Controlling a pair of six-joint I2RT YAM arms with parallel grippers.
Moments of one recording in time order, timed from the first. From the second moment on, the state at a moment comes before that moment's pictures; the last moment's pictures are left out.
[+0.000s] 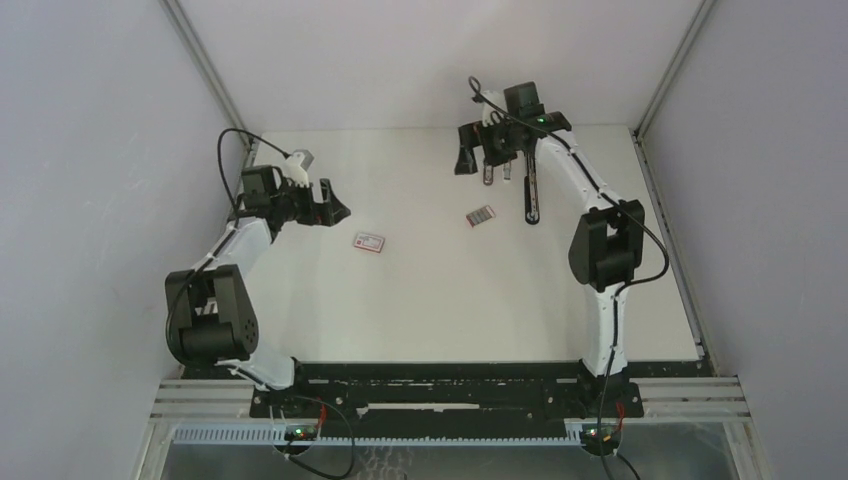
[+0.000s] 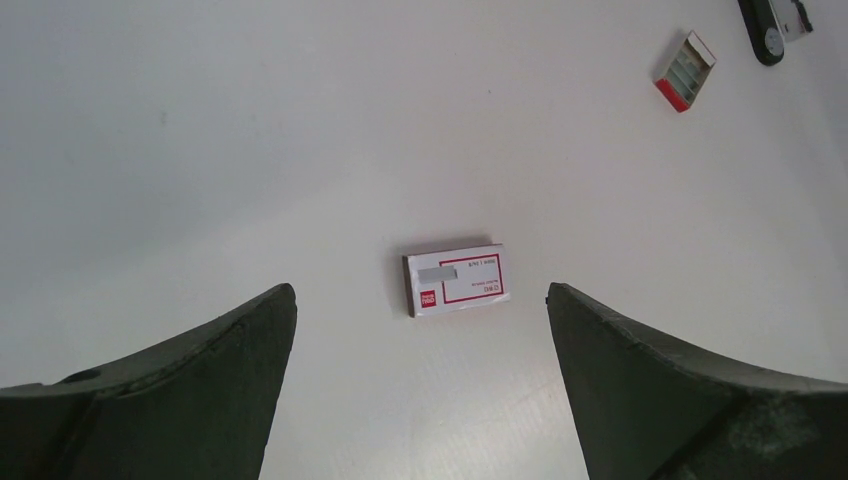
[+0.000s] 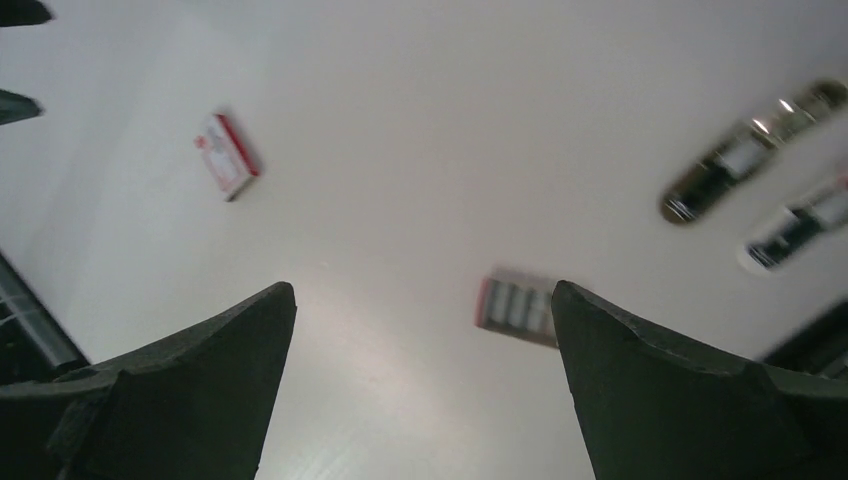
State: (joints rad) left arm 0.12 1.53 1.01 -0.15 0.64 0.04; right arm 0.33 2.15 2.11 -0.78 -0.53 -0.02
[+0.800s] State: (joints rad) left arm 0.06 1.75 1.03 -0.19 0.64 -0.07; right arm 0.24 2.33 1.97 -0.80 -0.37 0.00
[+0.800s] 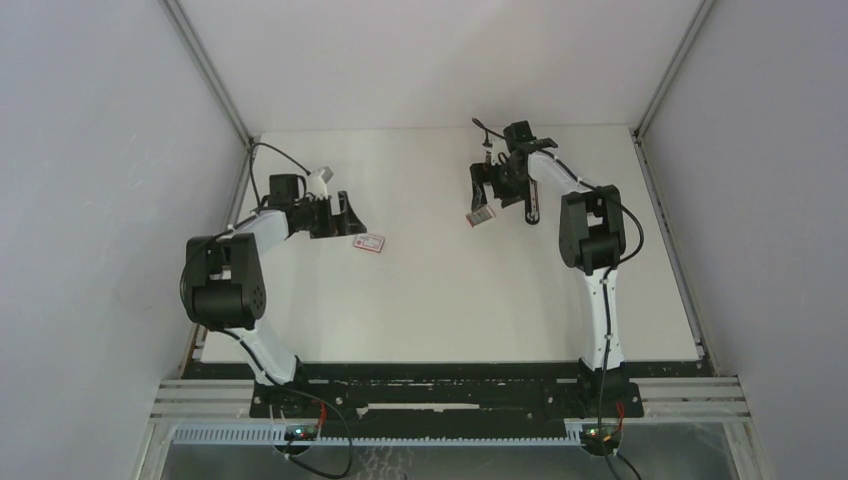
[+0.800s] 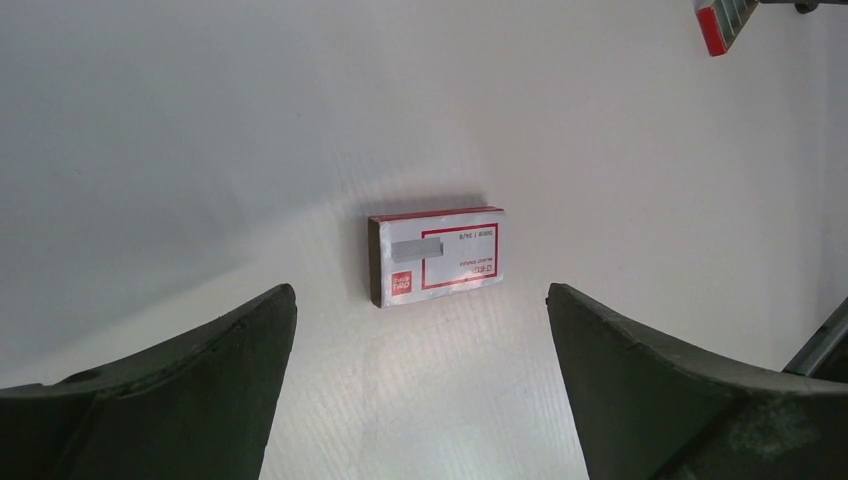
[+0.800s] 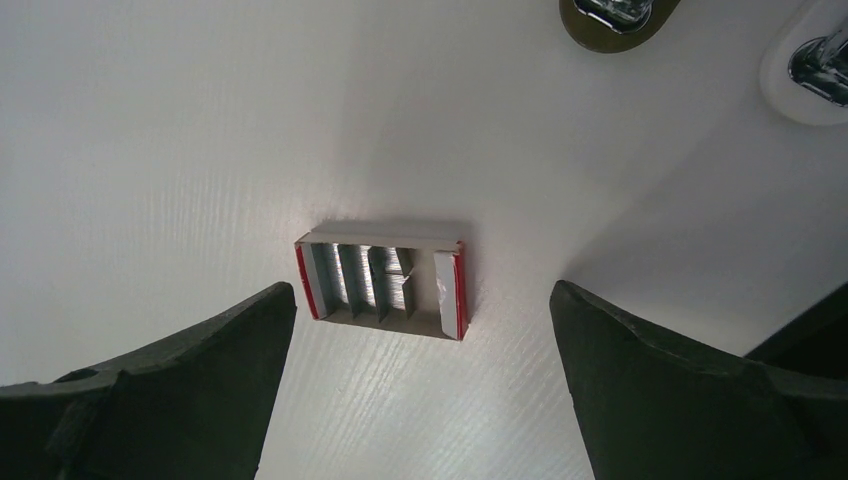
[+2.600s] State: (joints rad) left arm -0.08 1.90 1.13 -0.26 0.76 -0.12; right arm 0.38 2.19 1.68 -0.65 -0.50 0.07
